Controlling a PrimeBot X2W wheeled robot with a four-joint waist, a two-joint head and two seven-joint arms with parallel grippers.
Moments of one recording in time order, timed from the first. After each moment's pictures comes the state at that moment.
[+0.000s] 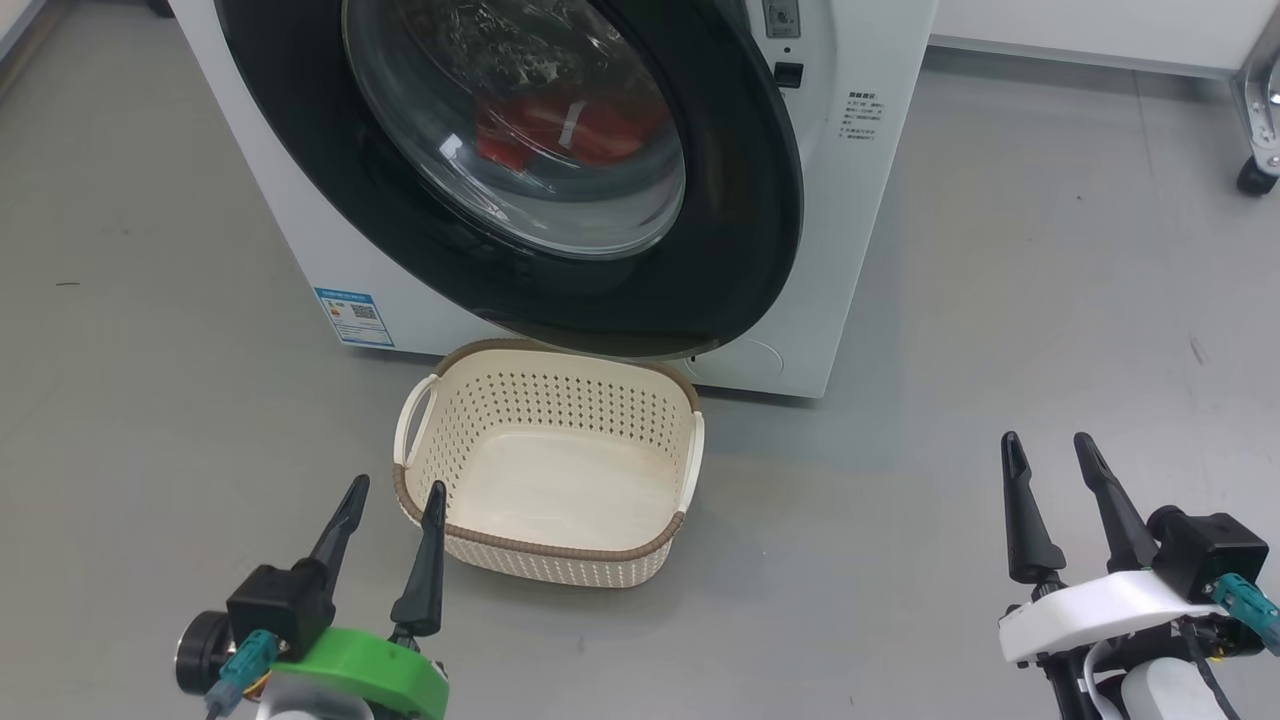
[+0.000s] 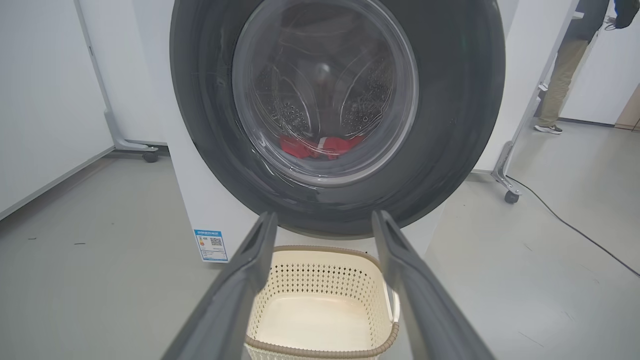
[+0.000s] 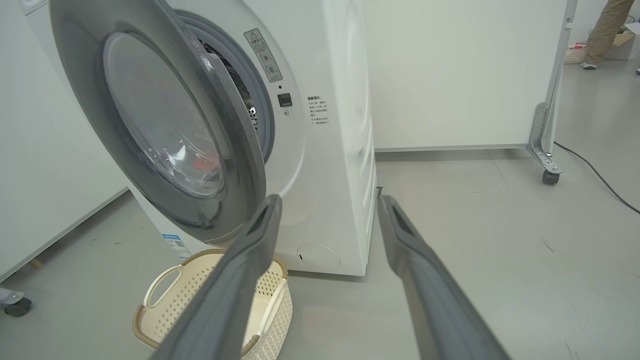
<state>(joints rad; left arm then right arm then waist) -0.06 0.04 -0.22 0.25 -0.35 -0.13 -0.25 0.01 -0.18 0.18 0.15 0.49 0.07 -0.24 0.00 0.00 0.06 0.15</state>
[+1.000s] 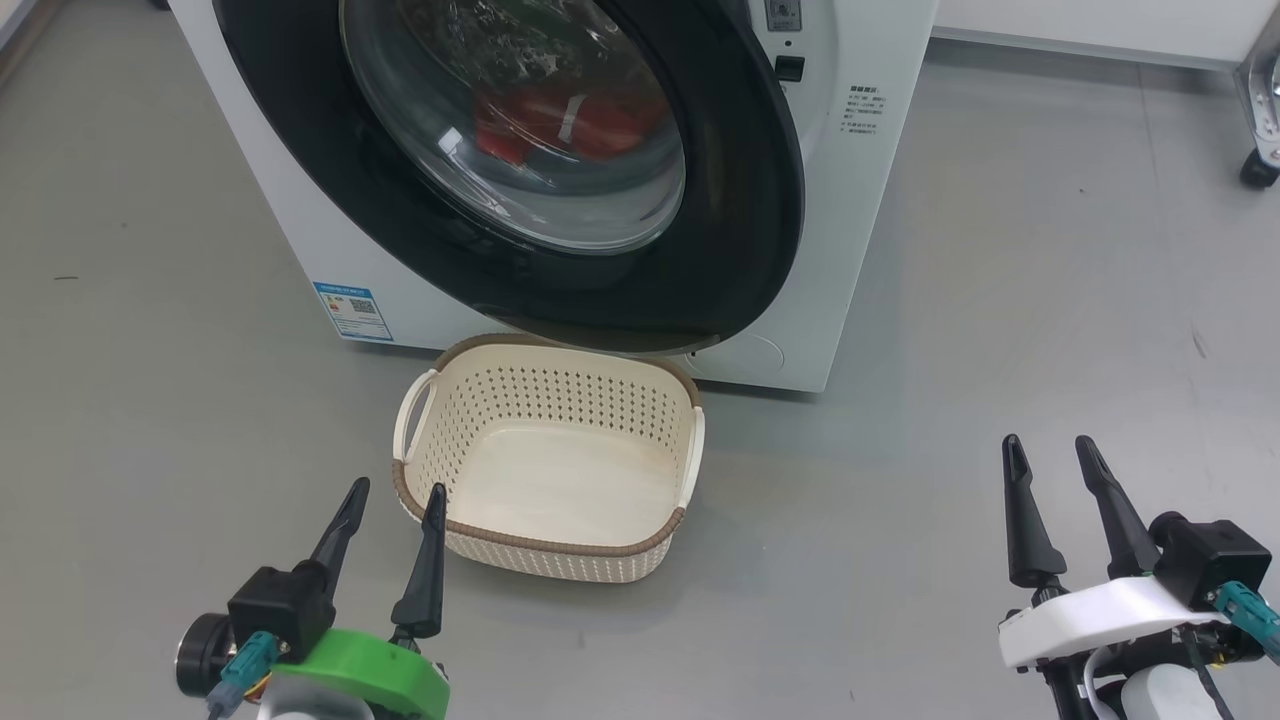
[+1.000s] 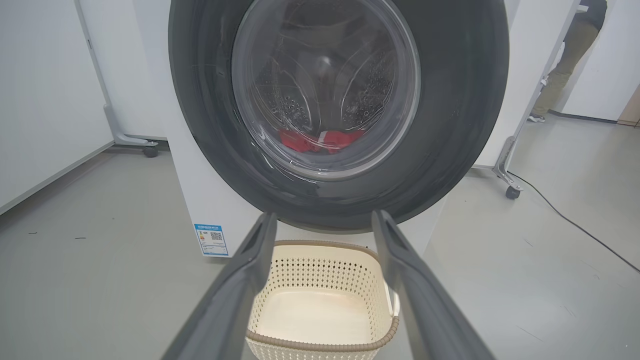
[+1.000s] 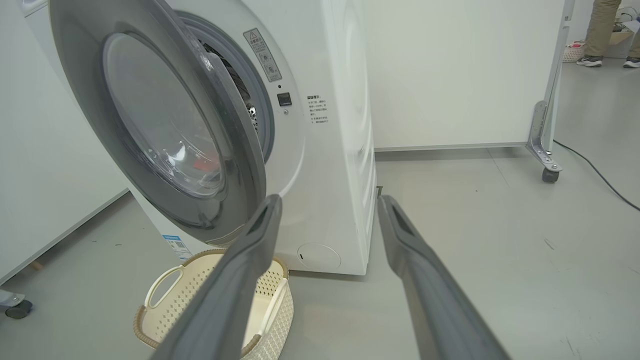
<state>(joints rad) -0.06 0.04 -0.22 0.25 -0.35 -0.13 -0.25 0.03 -0.17 0.17 0.13 0.48 0.07 -0.25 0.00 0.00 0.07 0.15</state>
